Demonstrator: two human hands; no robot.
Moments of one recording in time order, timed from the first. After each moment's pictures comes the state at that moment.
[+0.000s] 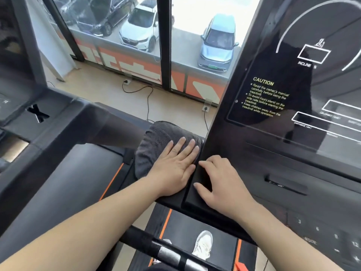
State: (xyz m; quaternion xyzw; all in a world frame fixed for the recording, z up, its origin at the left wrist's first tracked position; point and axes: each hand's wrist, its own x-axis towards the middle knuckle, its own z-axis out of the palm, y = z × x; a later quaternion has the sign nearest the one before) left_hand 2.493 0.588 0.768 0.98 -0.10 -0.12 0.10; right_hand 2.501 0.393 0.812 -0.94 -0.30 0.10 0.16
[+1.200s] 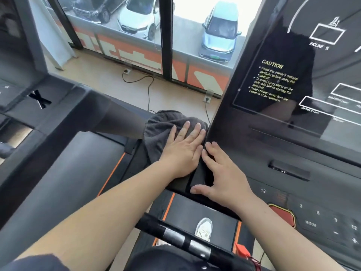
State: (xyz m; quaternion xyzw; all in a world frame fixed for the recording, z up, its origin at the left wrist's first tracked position) left_hand 2.503 0.572 0.773 0.98 -0.04 -0.12 0.14; right_hand 2.483 0.393 0.800 -0.94 -0.29 0.12 0.16
